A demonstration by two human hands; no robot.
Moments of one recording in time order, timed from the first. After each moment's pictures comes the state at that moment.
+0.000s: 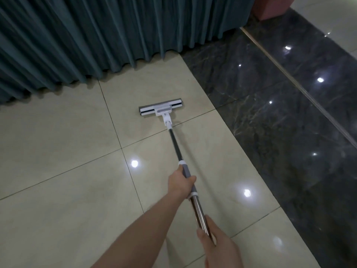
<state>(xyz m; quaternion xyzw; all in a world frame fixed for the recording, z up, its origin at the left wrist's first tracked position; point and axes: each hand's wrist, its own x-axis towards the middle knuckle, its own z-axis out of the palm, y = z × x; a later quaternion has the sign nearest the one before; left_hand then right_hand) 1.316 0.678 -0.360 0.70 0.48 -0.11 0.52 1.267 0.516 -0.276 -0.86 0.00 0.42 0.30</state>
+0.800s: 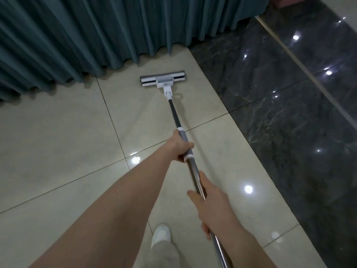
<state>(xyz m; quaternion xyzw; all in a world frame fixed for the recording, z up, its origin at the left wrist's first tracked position) 1.459 0.895 -0.402 0.60 0.48 -0.19 0.61 1.396 0.718 -0.301 -0.83 -0.03 0.46 0.31</state>
